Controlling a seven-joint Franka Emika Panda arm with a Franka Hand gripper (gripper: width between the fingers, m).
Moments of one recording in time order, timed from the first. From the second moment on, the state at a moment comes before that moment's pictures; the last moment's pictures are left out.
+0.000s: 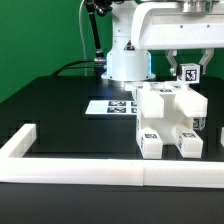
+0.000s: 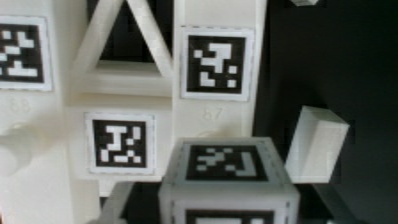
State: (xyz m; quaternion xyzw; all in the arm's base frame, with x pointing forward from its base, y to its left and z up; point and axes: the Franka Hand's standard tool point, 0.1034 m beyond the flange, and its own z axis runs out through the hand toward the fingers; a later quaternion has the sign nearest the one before) arm 0.549 0.069 0.126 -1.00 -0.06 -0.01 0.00
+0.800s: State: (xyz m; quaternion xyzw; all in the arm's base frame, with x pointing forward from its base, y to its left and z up) arm 0.550 0.065 0.125 -1.00 -0.06 -0.01 0.00
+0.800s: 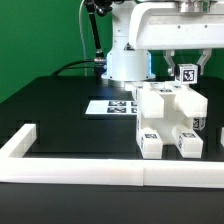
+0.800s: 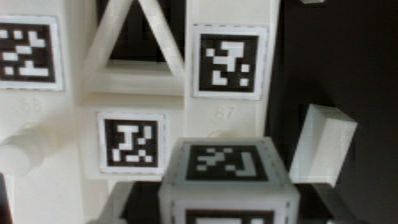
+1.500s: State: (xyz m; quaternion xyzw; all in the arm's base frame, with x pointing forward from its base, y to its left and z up) arm 0.553 0.065 0.126 -1.00 -0.06 -0.02 0.00
